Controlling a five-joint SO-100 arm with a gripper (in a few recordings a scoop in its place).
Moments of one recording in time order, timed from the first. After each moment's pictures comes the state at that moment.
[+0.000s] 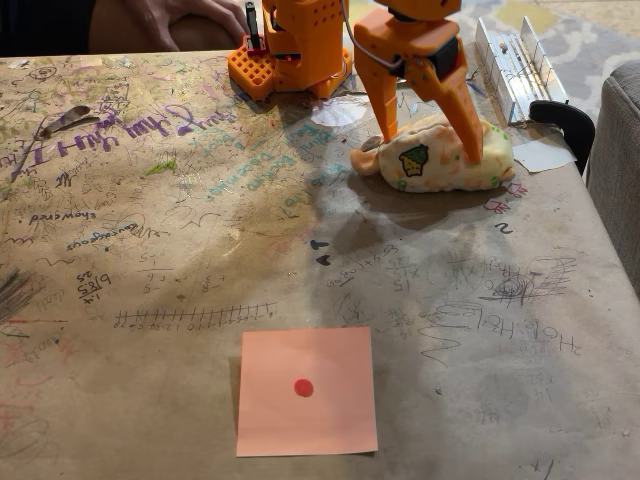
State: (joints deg) arm -37.7 112.4 142.1 59.4 -12.3
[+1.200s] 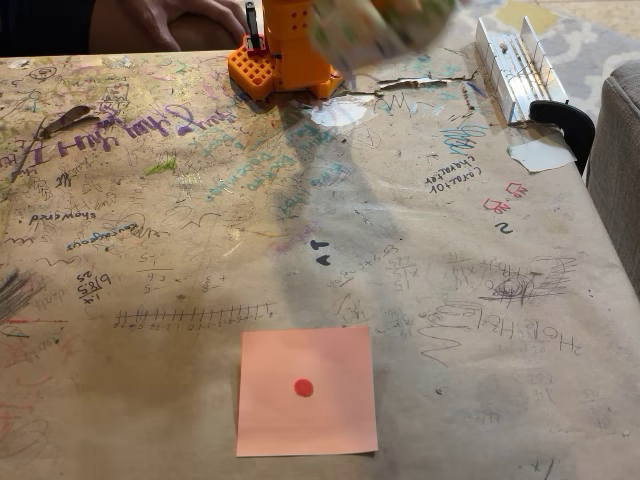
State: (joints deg) arm -15.0 173.0 124.7 81.7 -5.9
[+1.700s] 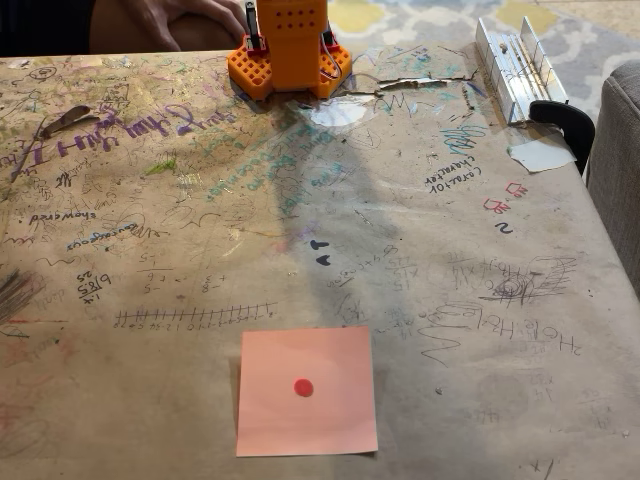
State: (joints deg) arm -0.8 163.8 129.6 68.8 -9.3
